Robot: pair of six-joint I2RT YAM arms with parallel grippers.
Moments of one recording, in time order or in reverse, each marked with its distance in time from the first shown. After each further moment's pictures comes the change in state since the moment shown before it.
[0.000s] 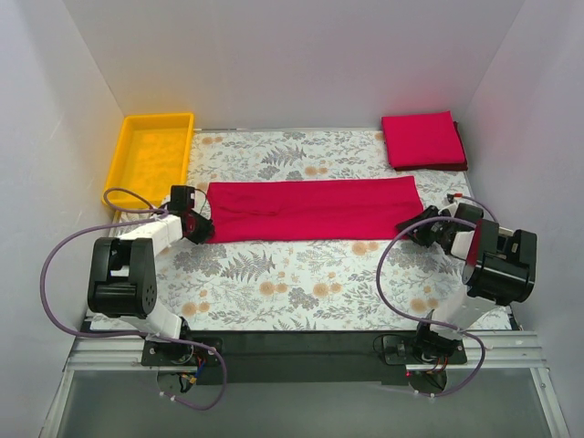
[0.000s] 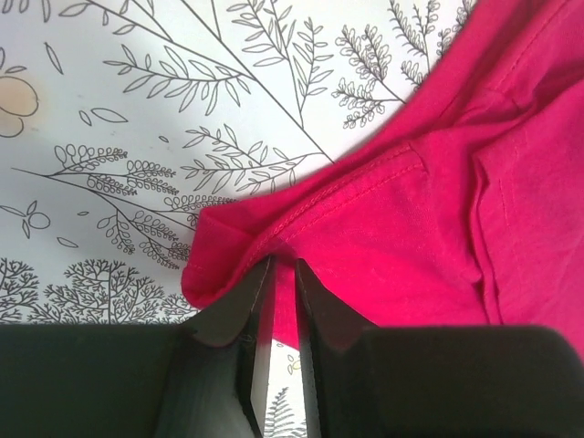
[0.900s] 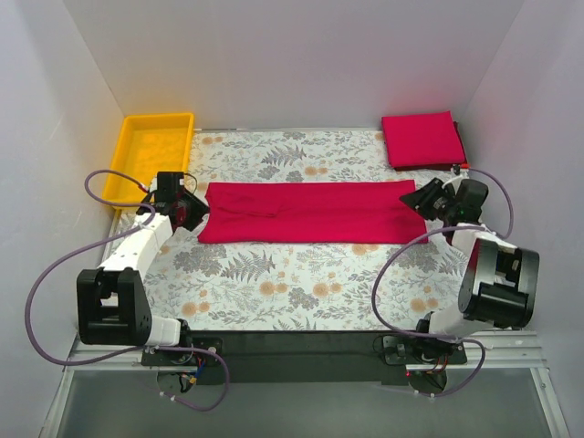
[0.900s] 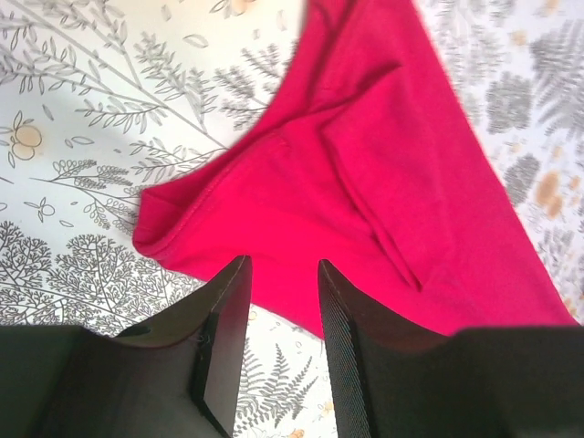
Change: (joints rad) left arm 0.006 -0.174 0.109 -0.131 0.003 0.108; right arm 0.060 -0.214 0.086 -0.045 0.090 0.024
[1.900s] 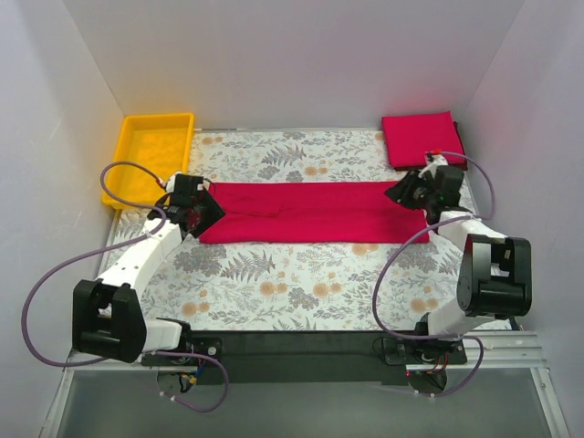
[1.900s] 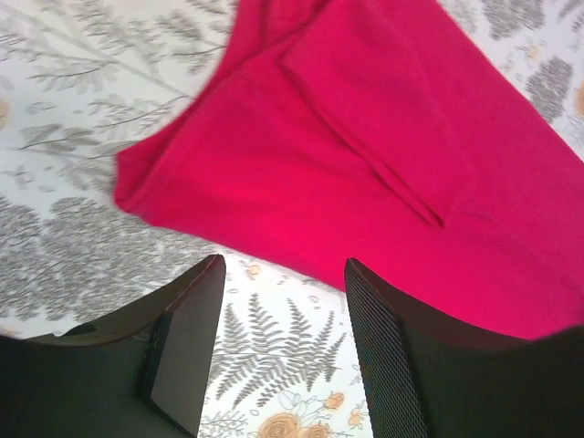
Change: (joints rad) left arm -0.143 -0.101 -0.013 -0.073 -0.096 0.089; right arm 0.148 0.082 0.114 -0.018 0.132 -0.134
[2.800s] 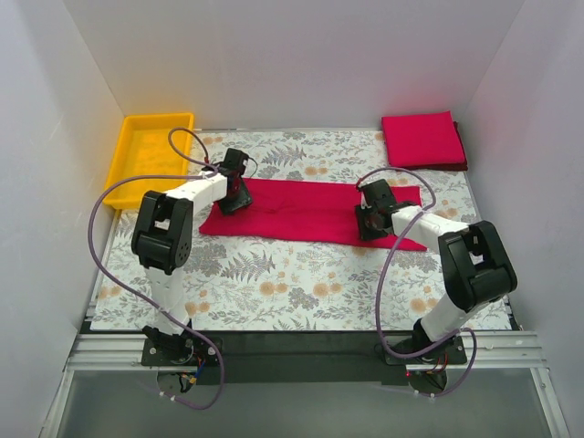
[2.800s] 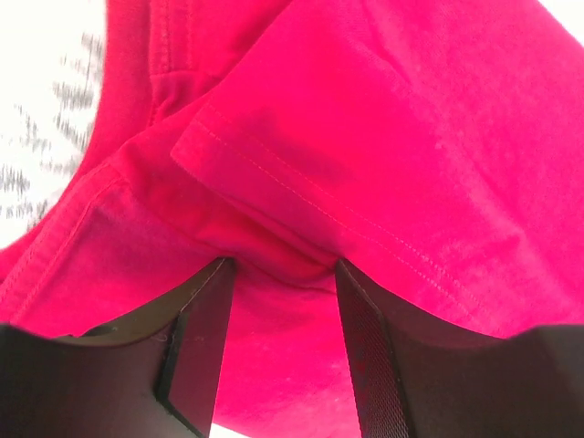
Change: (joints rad) left arm -0.131 0.692 0.489 -0.056 -0.112 0.068; right arm 0.499 0.085 0.115 -0.575 0.538 -0.286
